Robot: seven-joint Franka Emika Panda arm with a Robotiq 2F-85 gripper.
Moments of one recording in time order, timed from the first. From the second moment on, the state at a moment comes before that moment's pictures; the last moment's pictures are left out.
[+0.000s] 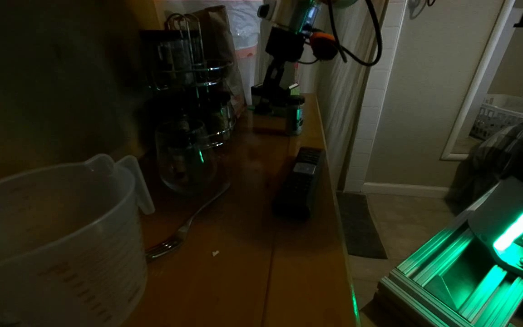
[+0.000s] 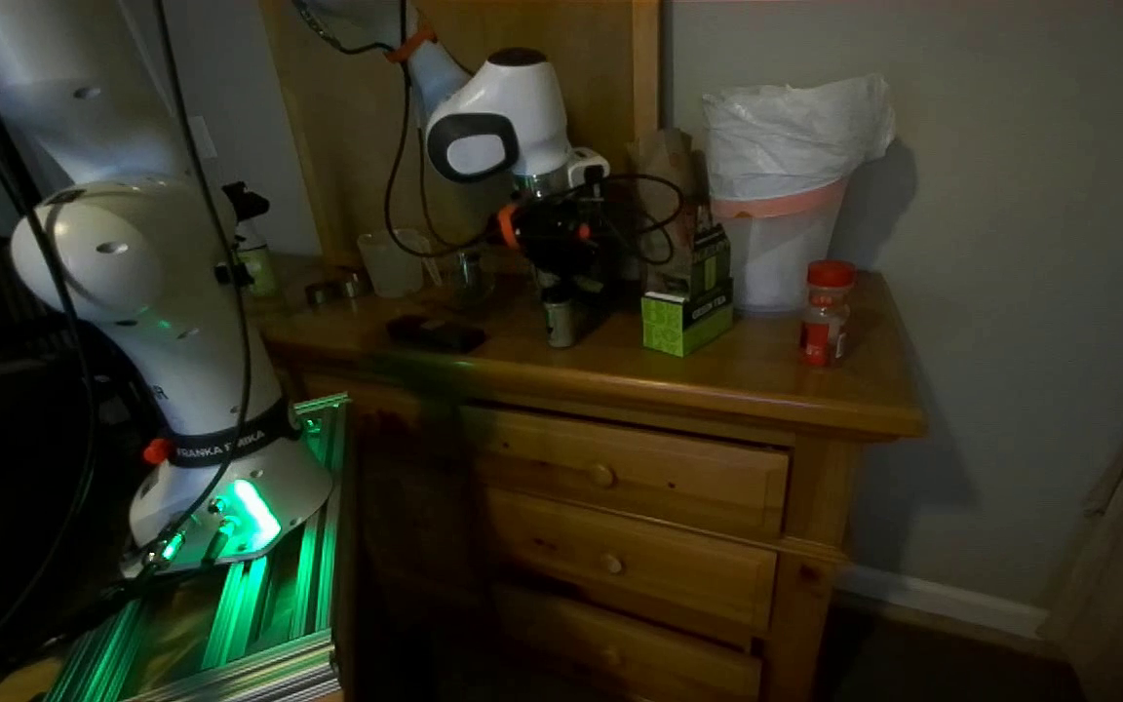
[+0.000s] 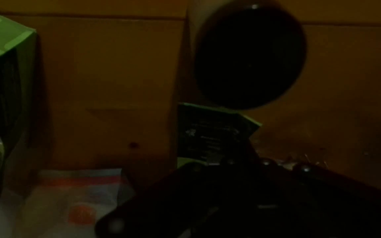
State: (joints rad) arm -0.06 -0.04 0.40 -2.59 0.60 2.80 -1.07
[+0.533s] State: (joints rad) arm 0.19 -0.41 0.12 -2.75 0.77 2.68 -1.19
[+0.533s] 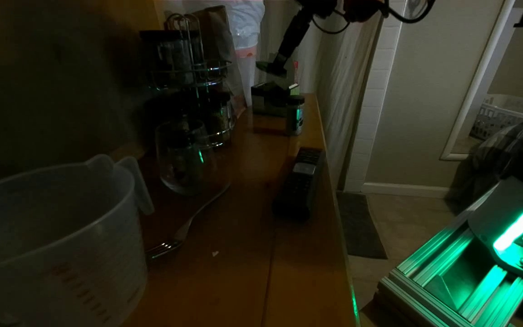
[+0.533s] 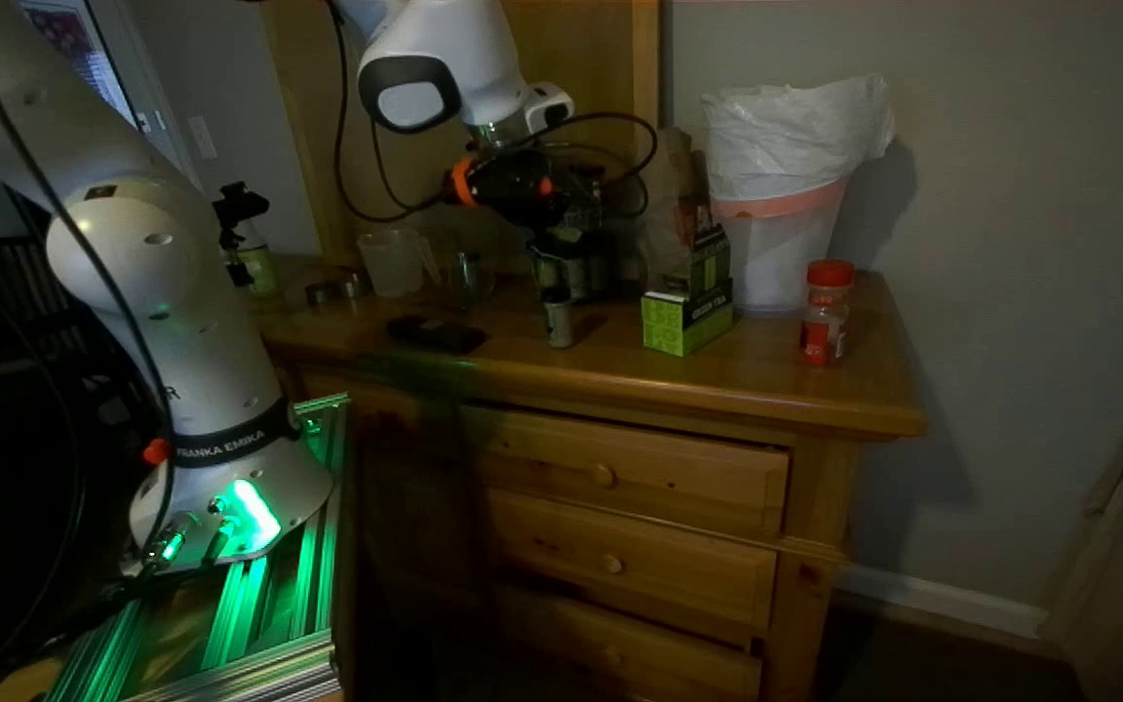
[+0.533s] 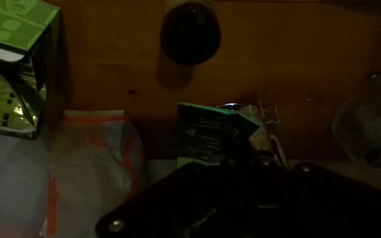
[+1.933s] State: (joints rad) arm 0.61 -0.25 0.18 -2.31 0.78 2.14 -1.47
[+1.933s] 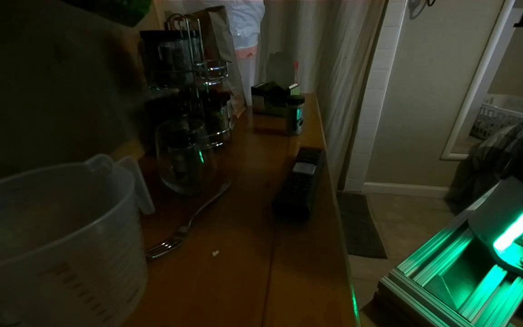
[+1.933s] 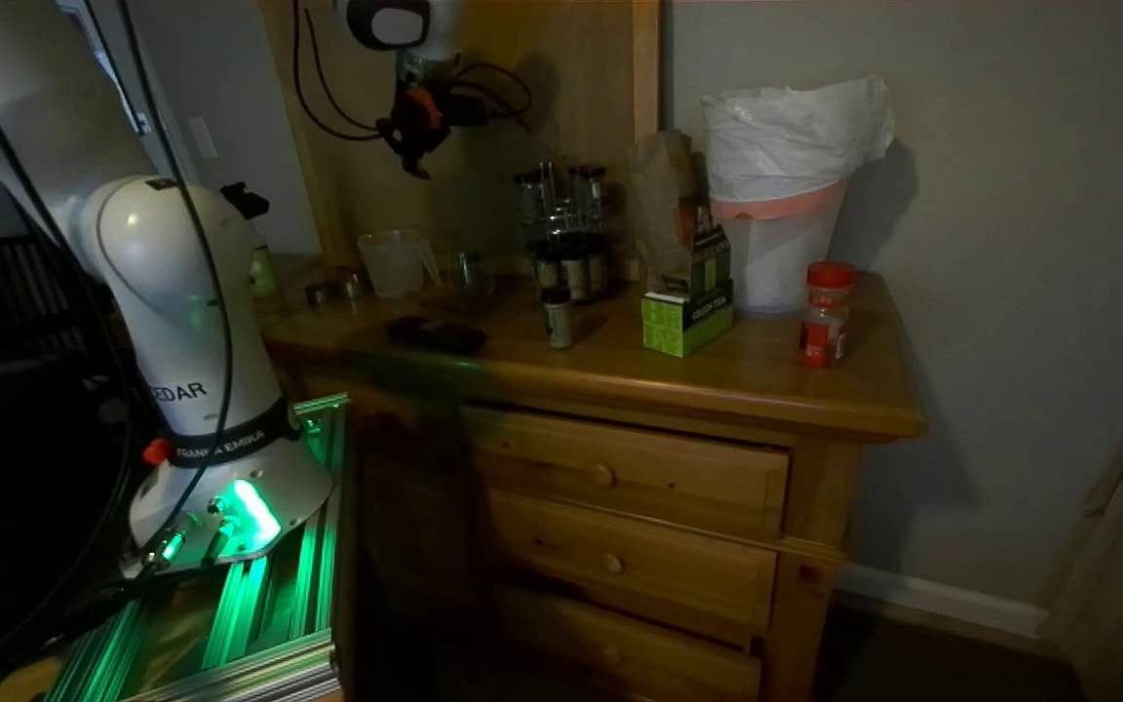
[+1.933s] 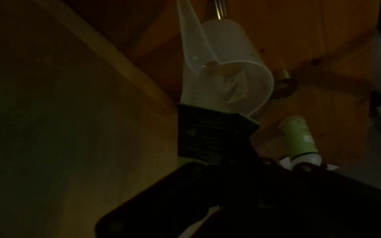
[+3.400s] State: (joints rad) arm 0.54 -0.04 0.44 -2.16 0.70 2.17 -1.37
